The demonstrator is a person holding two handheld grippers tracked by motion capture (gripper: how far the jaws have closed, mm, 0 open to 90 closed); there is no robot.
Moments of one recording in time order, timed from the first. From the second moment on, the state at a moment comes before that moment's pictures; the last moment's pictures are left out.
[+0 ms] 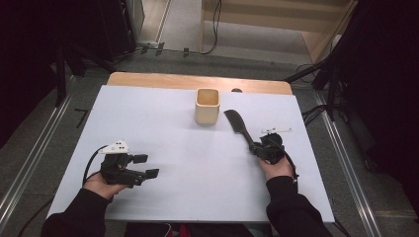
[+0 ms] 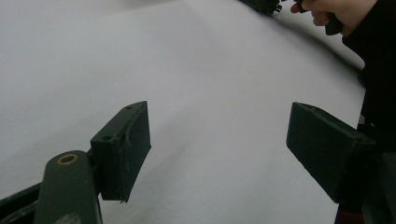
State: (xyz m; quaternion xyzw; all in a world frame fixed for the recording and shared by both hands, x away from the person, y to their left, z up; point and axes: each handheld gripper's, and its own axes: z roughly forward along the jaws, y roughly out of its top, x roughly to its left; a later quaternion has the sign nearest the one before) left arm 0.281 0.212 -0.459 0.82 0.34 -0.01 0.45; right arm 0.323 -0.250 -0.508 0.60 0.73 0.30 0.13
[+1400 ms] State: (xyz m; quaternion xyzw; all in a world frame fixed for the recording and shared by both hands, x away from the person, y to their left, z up) left arm 0.301 0.179 -0.444 0.83 0.36 -0.02 0.43; right arm 0.300 -0.255 -0.454 0.62 0.66 0.39 0.18
